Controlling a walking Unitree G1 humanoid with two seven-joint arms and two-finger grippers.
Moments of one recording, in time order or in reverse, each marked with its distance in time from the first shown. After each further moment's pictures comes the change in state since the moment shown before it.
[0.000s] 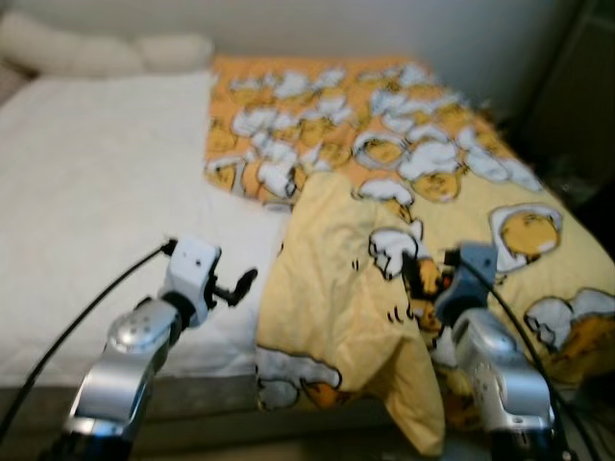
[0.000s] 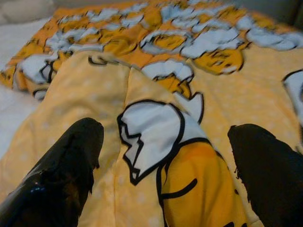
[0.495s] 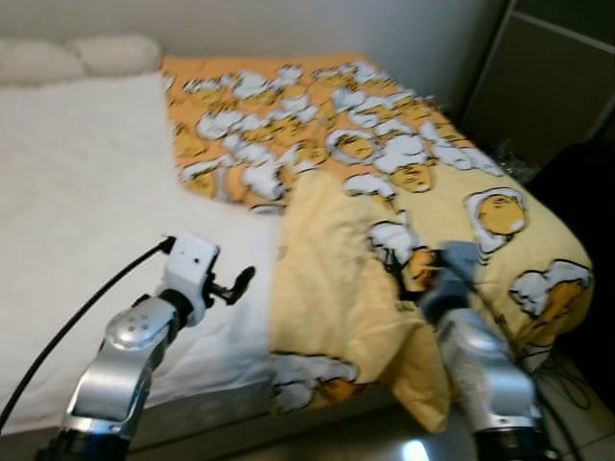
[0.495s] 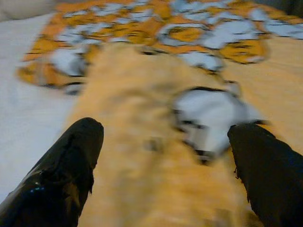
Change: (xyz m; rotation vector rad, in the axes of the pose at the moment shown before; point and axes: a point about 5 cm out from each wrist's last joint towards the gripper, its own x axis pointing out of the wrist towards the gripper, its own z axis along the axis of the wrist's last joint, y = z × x) left arm -0.002 0.006 -0.001 0.008 0.016 0.019; right arm 0.002 0.025 -0.006 0.017 0.007 0.093
